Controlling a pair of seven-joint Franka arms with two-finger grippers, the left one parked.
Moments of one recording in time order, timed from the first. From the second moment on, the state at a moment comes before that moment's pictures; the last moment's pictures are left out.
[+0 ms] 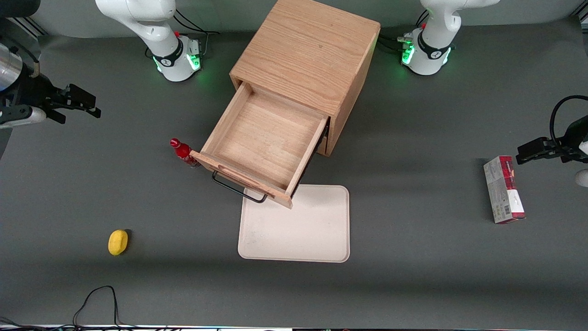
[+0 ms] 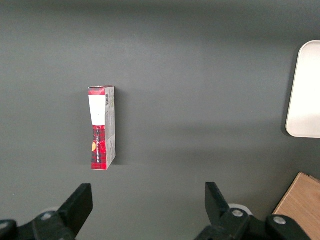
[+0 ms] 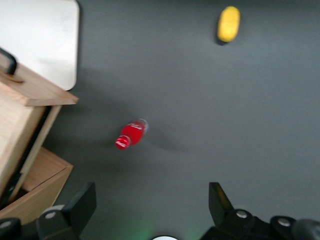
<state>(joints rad) -0.11 -0.22 0.09 -1.86 0.06 1.61 -0.06</state>
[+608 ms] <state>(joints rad) -0.10 -0.21 0.15 -1.85 0.03 1.63 0.11</state>
